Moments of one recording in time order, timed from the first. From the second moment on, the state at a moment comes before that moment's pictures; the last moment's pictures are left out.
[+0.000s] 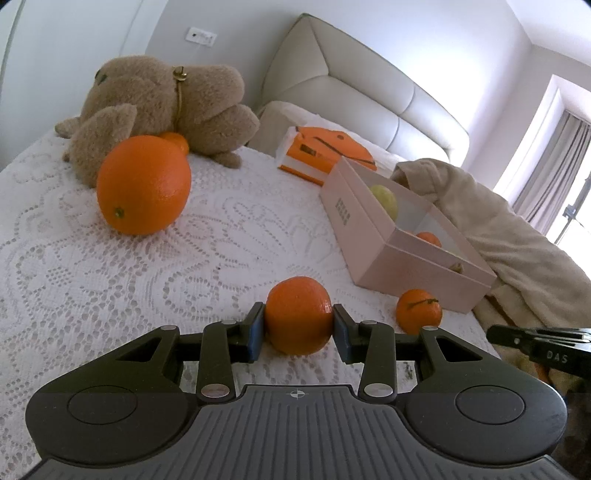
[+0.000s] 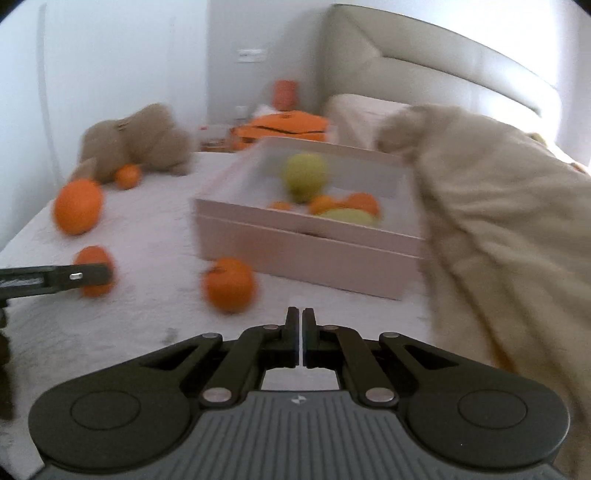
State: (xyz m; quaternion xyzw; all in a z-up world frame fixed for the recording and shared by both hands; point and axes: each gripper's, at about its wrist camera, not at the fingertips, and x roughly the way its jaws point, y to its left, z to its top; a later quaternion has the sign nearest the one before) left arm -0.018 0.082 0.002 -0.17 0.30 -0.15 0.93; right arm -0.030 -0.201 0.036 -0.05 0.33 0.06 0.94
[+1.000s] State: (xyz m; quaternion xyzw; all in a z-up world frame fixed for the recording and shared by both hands) left arm -0.021 0.085 -0.001 -0.18 0.30 -0.15 0.92; right arm -0.016 -0.177 0.024 -0.02 0.36 0.10 0.93
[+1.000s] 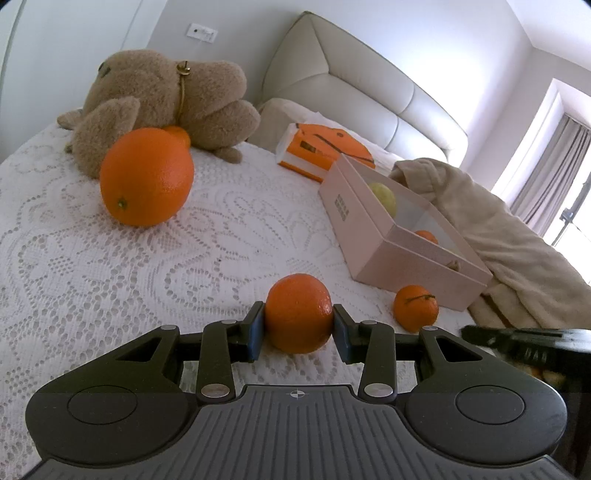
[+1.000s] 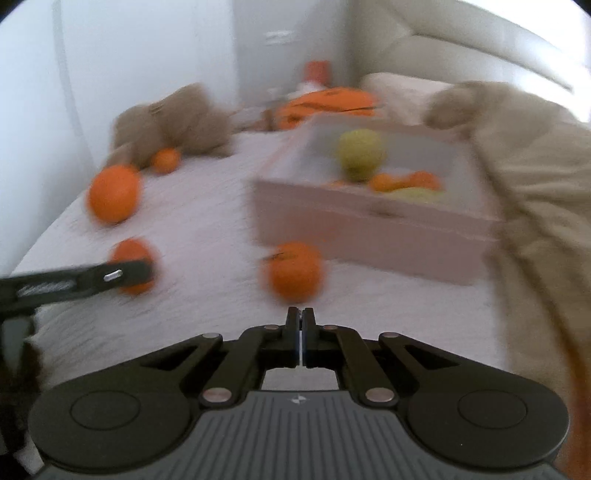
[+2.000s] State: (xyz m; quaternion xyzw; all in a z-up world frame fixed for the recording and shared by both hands) left arm -0.021 0.078 0.001 -0.16 0.30 -0.14 0.93; right arm -0.036 -0.226 0.022 -0.04 0.34 0.03 0.94
